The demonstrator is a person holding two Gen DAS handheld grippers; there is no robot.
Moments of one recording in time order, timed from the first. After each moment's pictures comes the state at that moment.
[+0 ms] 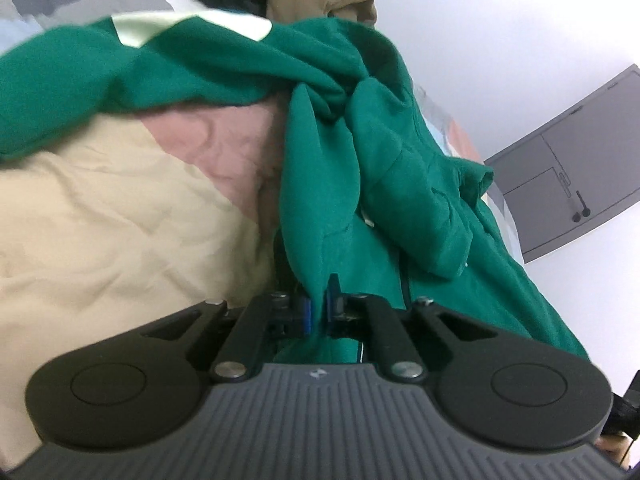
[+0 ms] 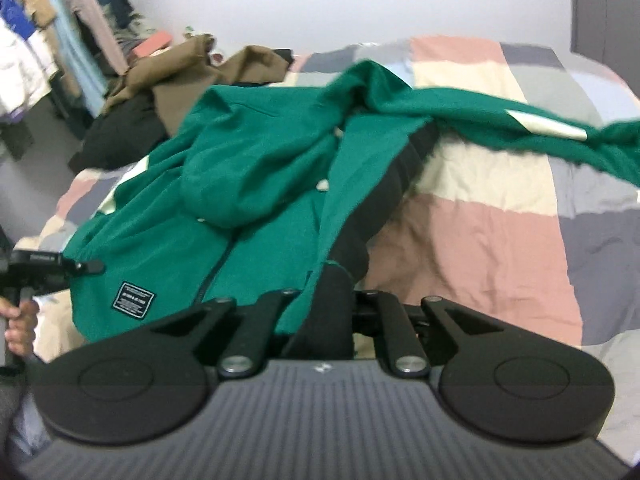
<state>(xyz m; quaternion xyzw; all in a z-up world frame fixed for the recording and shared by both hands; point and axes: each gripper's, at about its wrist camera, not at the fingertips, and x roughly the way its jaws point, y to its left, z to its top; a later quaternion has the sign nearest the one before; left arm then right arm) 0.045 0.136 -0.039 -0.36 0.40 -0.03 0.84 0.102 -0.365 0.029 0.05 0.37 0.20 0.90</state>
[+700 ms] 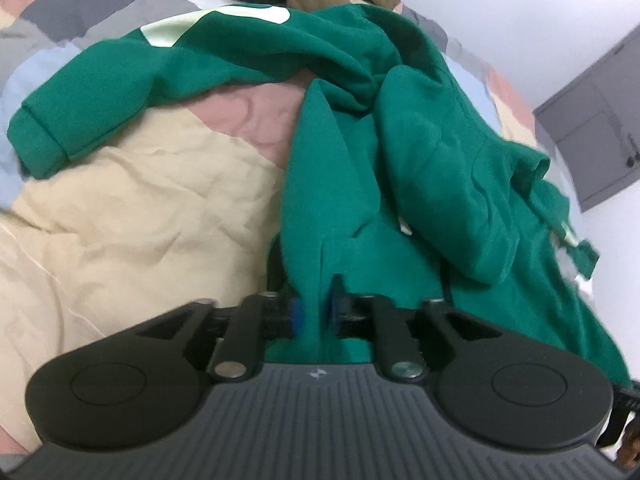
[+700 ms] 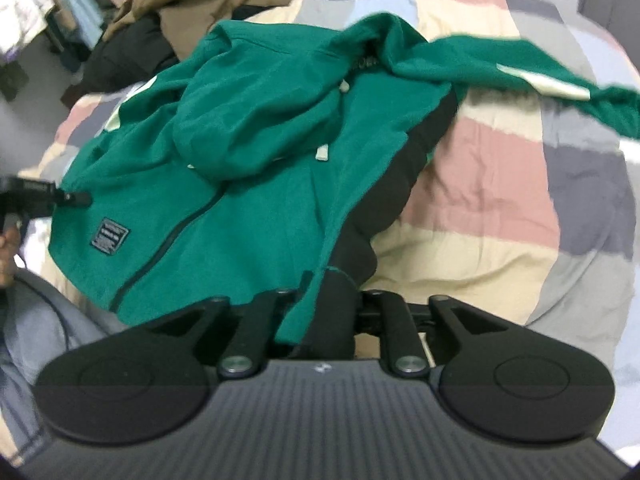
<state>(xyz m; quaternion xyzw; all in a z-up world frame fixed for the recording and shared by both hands) 0.037 0.107 -0.009 -0.27 0.48 0.03 0.83 0.062 -0.363 0.028 0.01 0.48 0.19 0.86</state>
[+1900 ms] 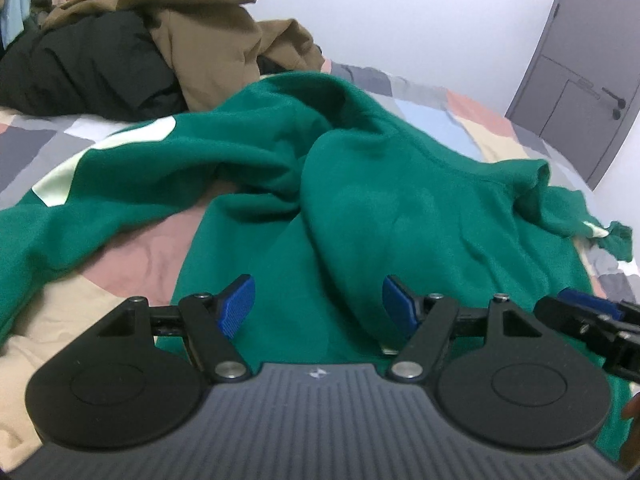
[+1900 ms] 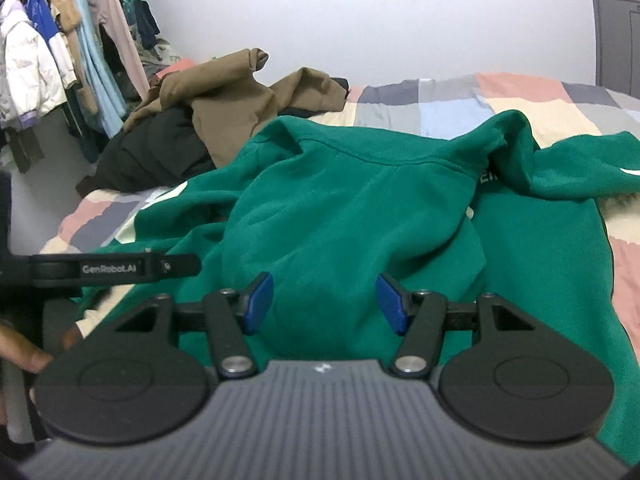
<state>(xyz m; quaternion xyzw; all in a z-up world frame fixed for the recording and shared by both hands) 0.142 0.042 -0.040 -0.12 0.36 0.00 0.93 0.135 -0.212 -0.019 0.05 0.29 0.21 0.93</state>
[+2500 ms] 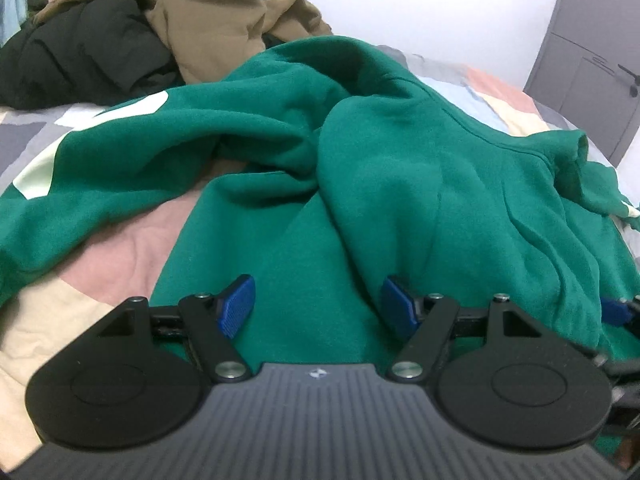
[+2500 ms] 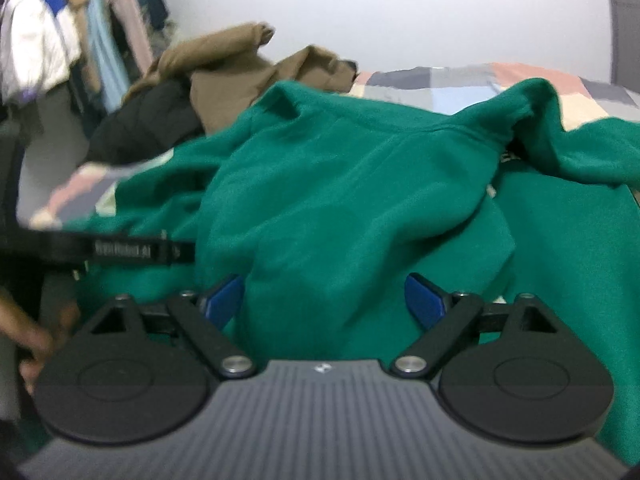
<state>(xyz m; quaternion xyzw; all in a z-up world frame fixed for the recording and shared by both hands) 0.175 0.041 -0.082 -0.09 0.37 0.02 0.92 0.160 -0.193 -0.073 0.01 0.29 0.22 0.93</state>
